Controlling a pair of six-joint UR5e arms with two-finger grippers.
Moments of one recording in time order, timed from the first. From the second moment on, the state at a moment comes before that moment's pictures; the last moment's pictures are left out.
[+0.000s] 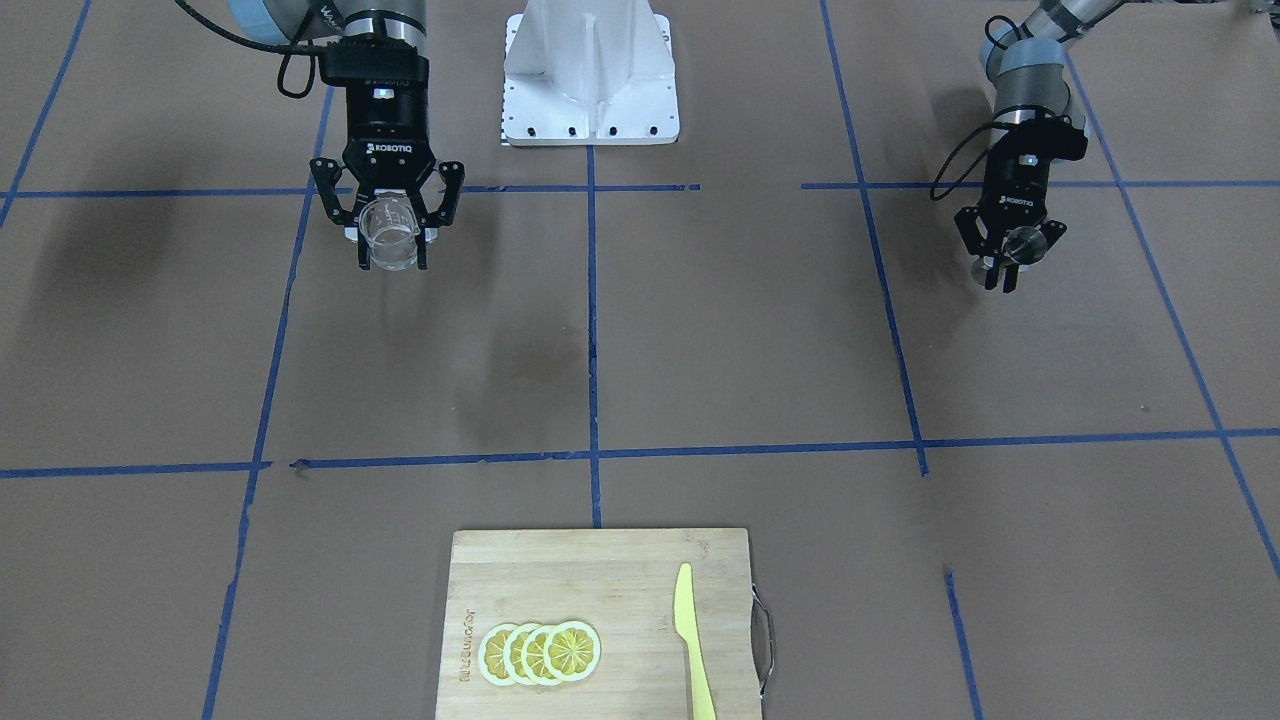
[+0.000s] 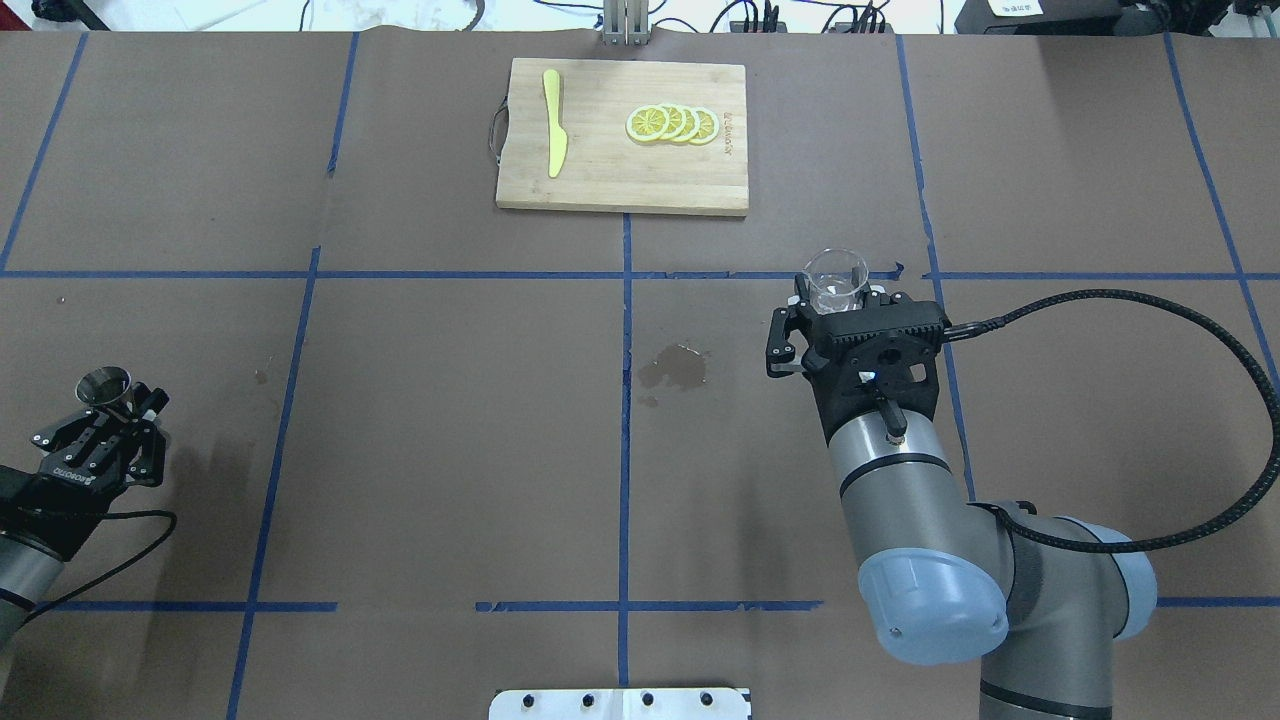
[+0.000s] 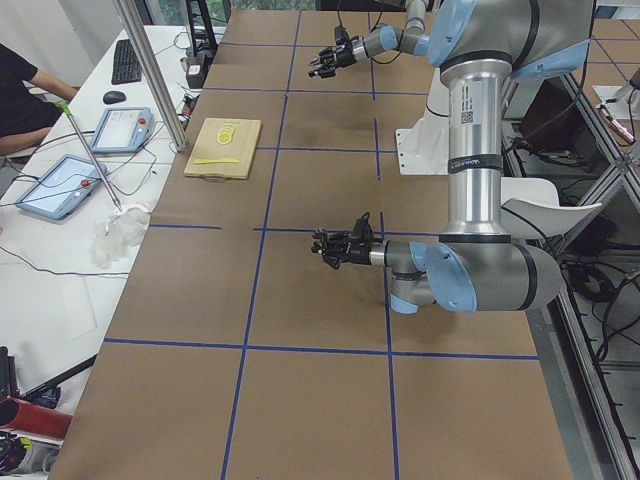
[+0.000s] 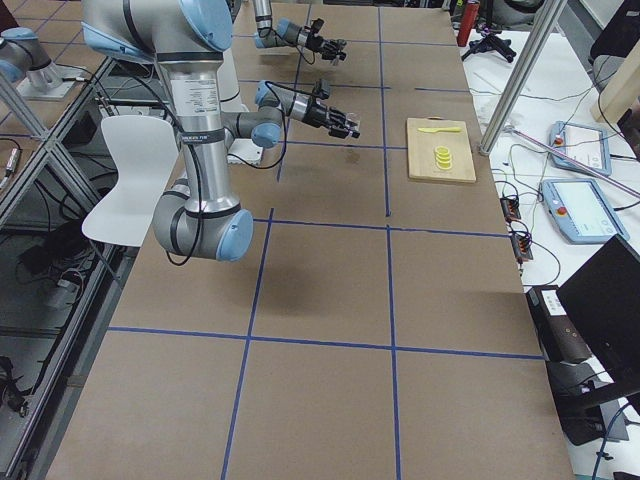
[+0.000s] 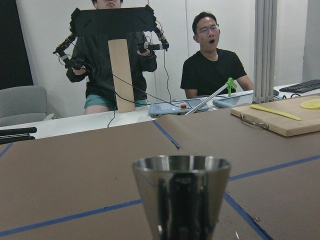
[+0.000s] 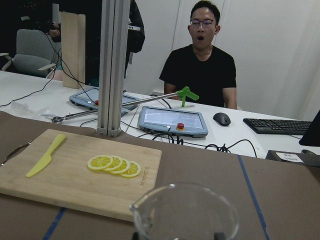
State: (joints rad) left arm -0.14 -1.43 -1.34 -3.48 -0.52 -0.73; right arm 0.22 -1.32 2.05 -1.28 0.58 1.12
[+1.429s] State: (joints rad) left arm -0.14 -1.44 -1.33 -3.47 -0.53 -0.76; right arm 0.22 -1.31 2.05 -1.28 0.58 1.12
